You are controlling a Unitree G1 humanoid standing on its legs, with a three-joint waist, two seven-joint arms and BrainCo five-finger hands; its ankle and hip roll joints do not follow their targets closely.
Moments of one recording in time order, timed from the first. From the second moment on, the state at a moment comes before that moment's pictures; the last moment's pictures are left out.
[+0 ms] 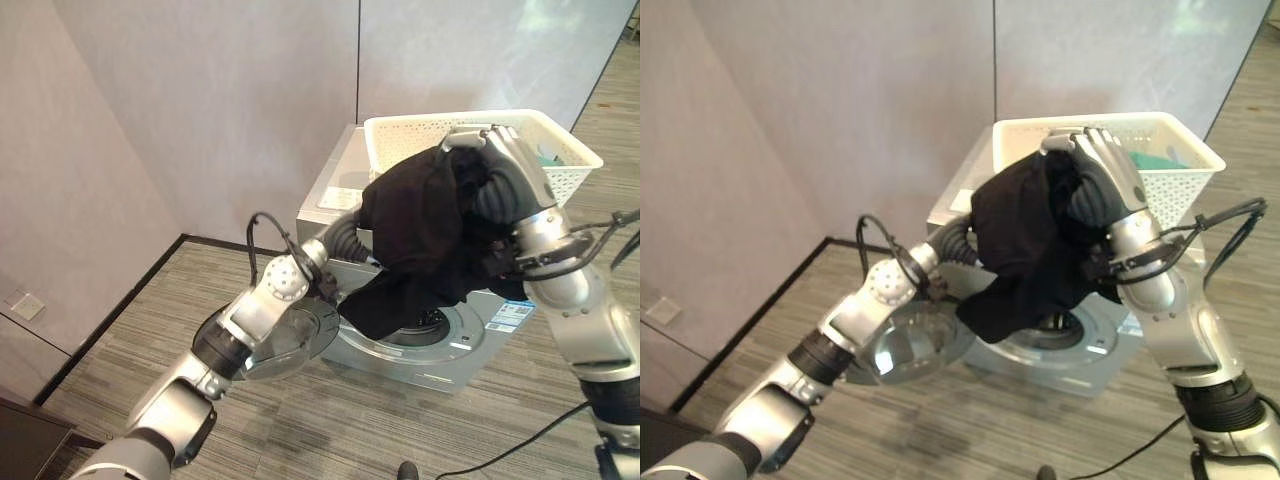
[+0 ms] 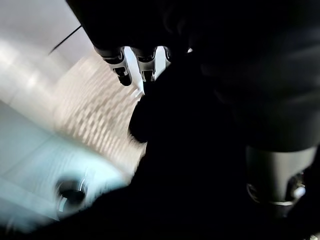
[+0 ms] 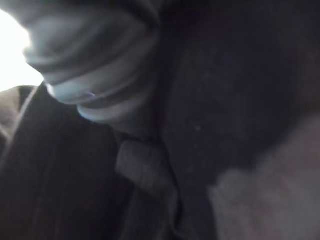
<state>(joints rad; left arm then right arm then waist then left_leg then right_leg) -0.61 0.26 -0.55 0.16 -0.13 0.04 -0.16 -0.40 -0.72 0.08 -0.37 -0.33 -0.02 -0.03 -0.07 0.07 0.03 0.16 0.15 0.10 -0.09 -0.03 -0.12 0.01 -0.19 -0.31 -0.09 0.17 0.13</state>
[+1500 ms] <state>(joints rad) -0.65 0.19 -0.55 0.21 -0.50 -0.02 0.02 -0.47 -0.63 0.23 -0.31 -0.24 -0.01 -0.06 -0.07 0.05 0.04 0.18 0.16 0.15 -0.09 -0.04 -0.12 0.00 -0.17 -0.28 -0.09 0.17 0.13</state>
